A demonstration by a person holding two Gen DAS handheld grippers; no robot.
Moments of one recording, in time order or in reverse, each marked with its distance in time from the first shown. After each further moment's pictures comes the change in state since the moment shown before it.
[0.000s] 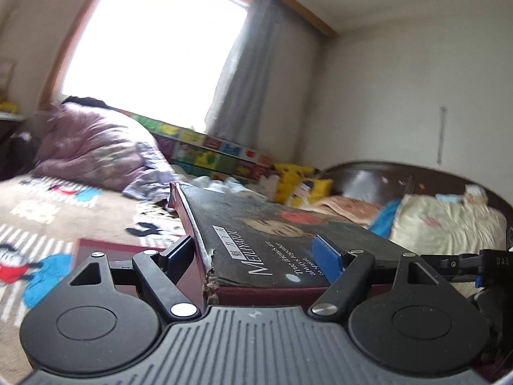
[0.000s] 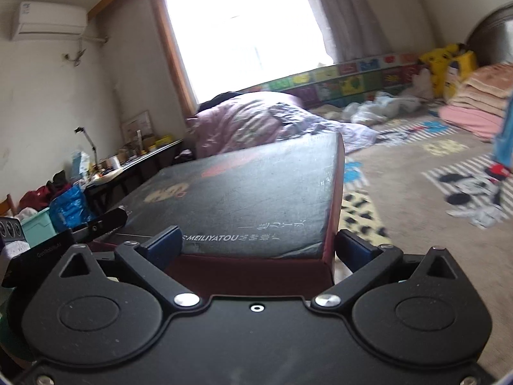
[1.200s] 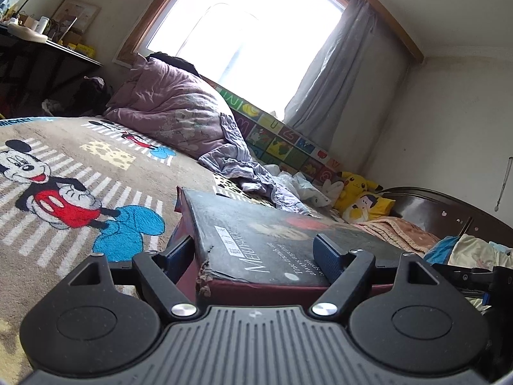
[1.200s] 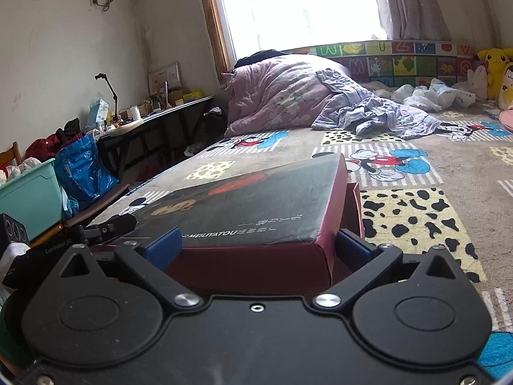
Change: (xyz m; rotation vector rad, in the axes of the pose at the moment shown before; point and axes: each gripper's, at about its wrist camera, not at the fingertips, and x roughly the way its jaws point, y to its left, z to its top) left arm 0.007 0.130 -0.031 -0.220 0.026 0.180; right arm 0.120 0.051 -0.007 -0.108 0.137 0.070
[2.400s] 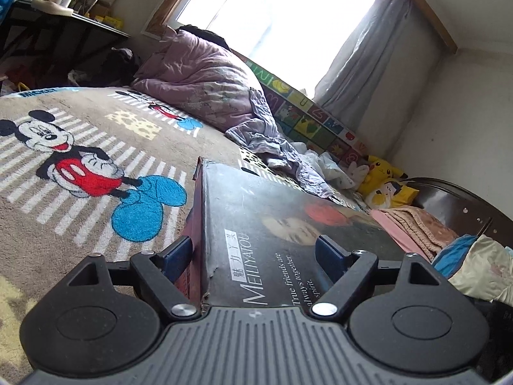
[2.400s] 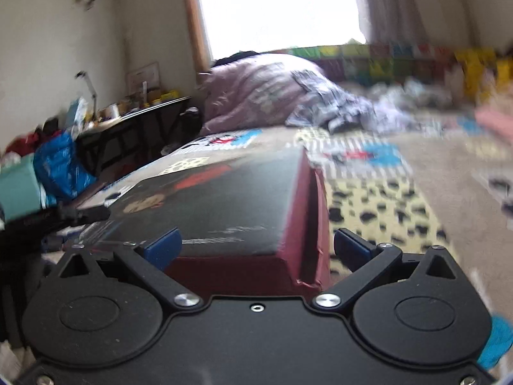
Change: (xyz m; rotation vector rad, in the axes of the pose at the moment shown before) left arm 0.006 -0.003 0.004 -0.061 0.102 0.108; right arm -0.004 -0.029 -0.020 0.113 -0.002 -0.068
